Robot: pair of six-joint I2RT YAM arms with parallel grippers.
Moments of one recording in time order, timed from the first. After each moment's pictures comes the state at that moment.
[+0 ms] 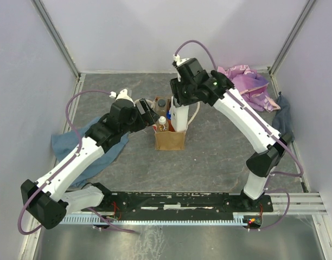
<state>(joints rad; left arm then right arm) -0.60 1.11 1.04 -0.48 -0.13 -0.82 0.73 1.78 2.04 -1.07 0.17 0.32</state>
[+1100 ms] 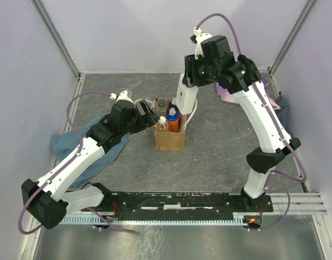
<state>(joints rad) -0.60 1.11 1.02 -0.48 -0.13 -0.84 0.62 1.80 2.35 -1.16 0.08 0.27</state>
